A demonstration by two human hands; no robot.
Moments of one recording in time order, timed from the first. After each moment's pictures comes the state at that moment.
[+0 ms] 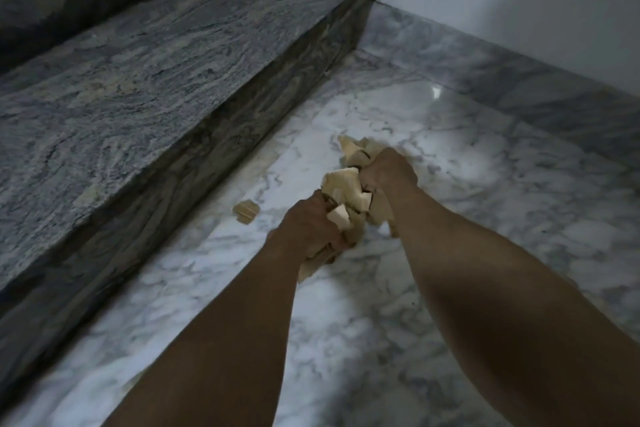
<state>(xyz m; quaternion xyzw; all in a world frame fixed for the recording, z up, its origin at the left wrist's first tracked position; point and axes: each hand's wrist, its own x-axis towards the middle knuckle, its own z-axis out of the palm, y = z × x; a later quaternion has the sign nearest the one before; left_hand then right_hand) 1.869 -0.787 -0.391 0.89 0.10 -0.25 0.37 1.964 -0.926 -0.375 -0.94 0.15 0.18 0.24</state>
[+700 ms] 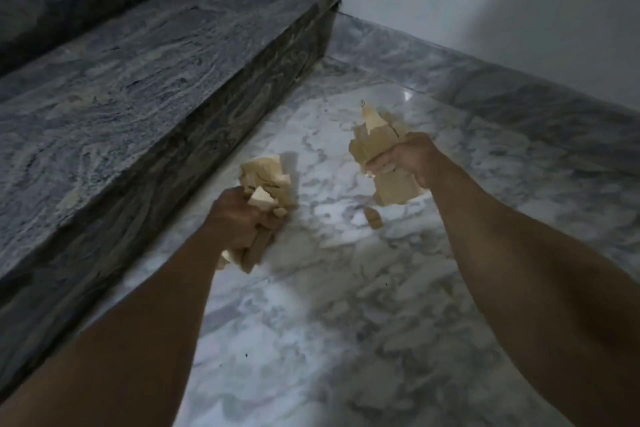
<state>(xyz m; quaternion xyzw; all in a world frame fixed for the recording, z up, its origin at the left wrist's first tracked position) 1.851 -0.727 -0.388 0.77 0.23 -0.15 0.57 1.951 -1.008 -0.324 -0.83 0.16 0.20 0.50</state>
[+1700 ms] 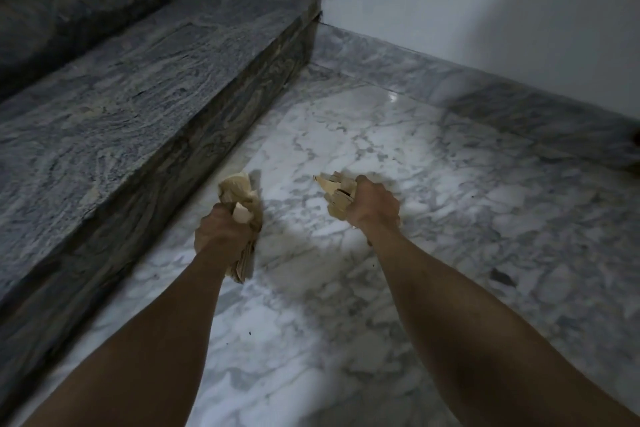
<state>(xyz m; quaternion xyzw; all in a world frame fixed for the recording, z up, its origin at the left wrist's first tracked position) 1.806 -0.729 -0.385 0.90 0.29 -0.11 0.29 1.858 -0.972 -0.369 -0.98 0.09 0.10 0.16</state>
